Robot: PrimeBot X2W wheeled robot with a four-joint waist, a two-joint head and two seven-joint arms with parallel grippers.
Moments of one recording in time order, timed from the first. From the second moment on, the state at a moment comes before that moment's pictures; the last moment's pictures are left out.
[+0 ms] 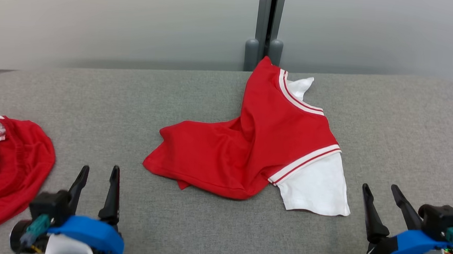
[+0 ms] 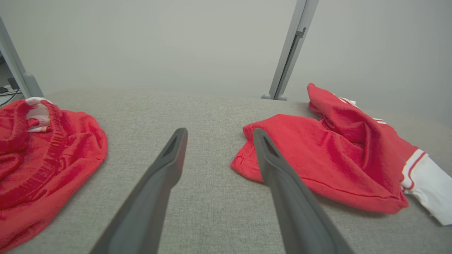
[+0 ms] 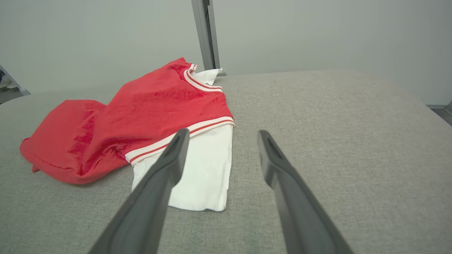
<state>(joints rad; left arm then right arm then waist) -0.04 0.23 -0.20 0.21 -0.42 0.00 -0.15 -0.02 -0.05 -0.08 0.07 0.16 0.13 0.05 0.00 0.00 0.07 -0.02</state>
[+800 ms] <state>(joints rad) -0.47 0.18 -0.28 0.78 -0.40 -0.02 -0.04 -0.22 -0.05 0.03 0.27 0.14 0.13 0.13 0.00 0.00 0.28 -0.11</state>
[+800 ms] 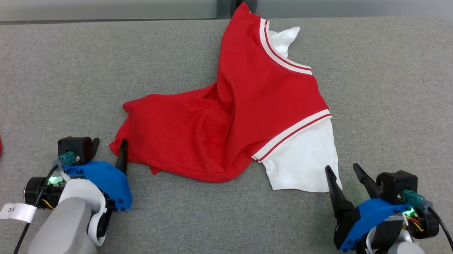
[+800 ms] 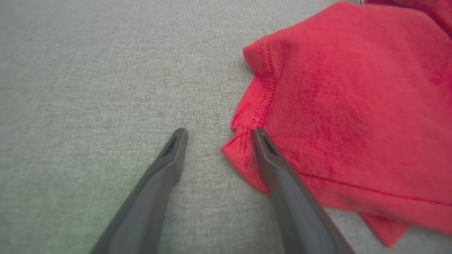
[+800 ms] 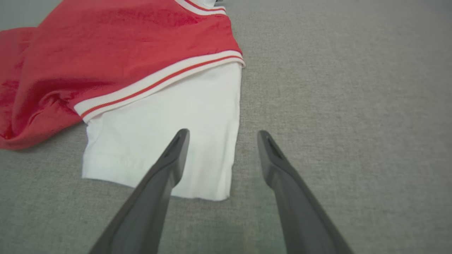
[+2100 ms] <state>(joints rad) -0.44 0.10 -0.25 0.72 -0.58 -0.12 -0.21 -0.20 -0.05 0.00 0.10 0.16 0.13 0.19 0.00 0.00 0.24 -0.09</state>
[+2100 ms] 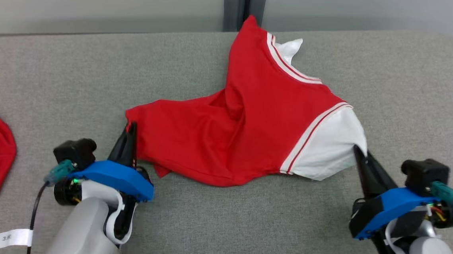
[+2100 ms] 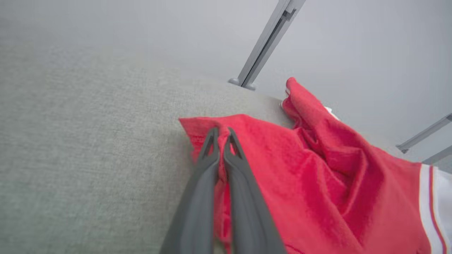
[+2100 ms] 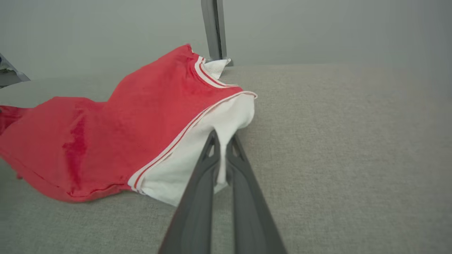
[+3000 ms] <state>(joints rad) -0.39 0.14 -0.10 -0.31 -1.17 0.11 0.30 -0.44 -0.11 -0.11 -0.33 0.24 0.13 0.50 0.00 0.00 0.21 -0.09</state>
